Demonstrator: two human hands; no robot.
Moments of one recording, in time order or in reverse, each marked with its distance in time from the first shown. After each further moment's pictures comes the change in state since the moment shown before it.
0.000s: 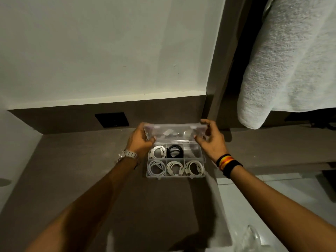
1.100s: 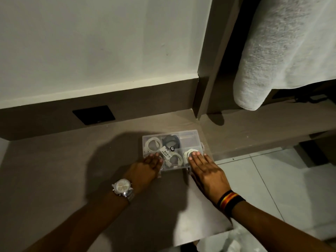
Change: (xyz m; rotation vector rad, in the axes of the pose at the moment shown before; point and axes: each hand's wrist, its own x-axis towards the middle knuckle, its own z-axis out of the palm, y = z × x) left_hand -0.058 -0.057 0.022 1.396 -0.710 0.606; right_hand -0.127 0.057 0.037 -1.095 -0.091 -0.446
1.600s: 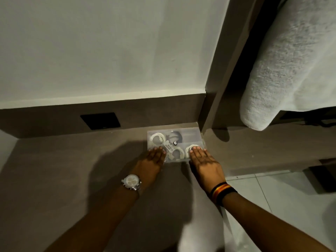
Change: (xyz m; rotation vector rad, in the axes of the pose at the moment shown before) left_hand 0.040 -0.011 -0.009 -0.080 0.364 -0.155; right_hand 0.073 0.028 0.009 0.016 -0.009 0.036
